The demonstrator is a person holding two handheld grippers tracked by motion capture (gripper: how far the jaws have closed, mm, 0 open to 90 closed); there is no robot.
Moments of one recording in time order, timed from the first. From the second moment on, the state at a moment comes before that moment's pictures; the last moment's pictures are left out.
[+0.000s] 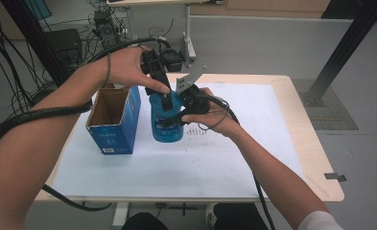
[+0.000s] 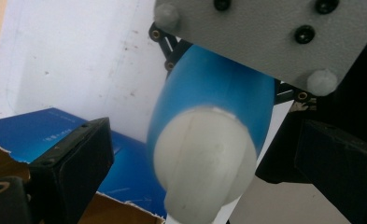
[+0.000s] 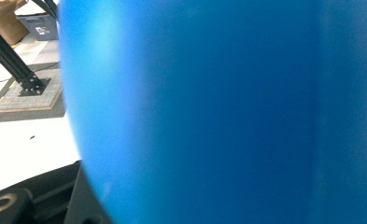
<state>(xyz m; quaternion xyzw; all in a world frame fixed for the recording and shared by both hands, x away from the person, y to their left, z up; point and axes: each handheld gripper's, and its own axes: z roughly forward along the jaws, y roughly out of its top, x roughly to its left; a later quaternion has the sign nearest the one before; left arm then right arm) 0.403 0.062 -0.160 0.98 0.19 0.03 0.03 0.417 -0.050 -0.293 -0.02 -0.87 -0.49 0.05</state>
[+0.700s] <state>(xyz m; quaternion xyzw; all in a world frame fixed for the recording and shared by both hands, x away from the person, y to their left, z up) 0.402 0.054 -0.172 0.99 0.17 0.01 0.02 0.414 -0.054 -0.288 0.01 -0.87 -0.50 0.05</state>
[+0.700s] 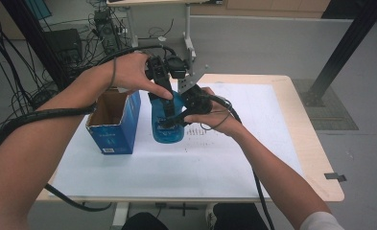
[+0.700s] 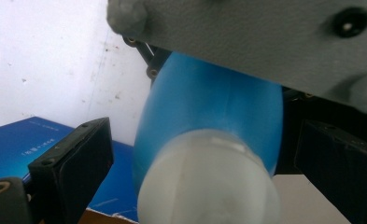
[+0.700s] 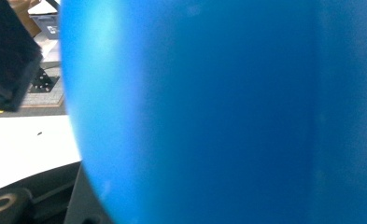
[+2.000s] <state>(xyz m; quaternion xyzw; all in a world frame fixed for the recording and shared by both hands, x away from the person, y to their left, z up) 0.402 0.050 -0.174 0.99 0.16 0.01 0.01 0.414 -0.055 -0.284 0.01 -0.86 -0.50 0.05</state>
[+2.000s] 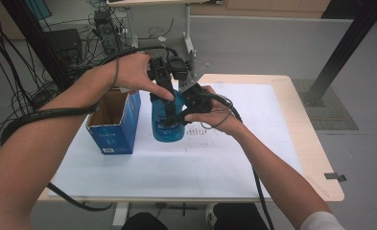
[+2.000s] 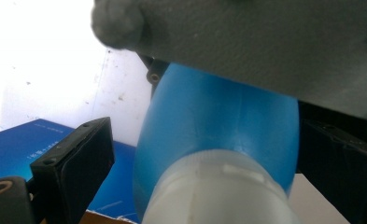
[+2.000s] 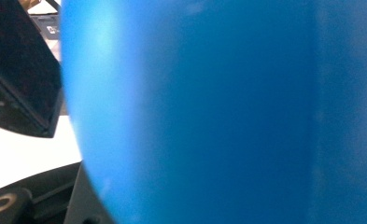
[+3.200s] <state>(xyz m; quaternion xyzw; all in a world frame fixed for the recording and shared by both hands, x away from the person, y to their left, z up) 0.402 0.050 -0.171 0.99 0.16 0.01 0.02 0.414 -0.057 -0.284 0.01 -0.86 -0.50 0.04</state>
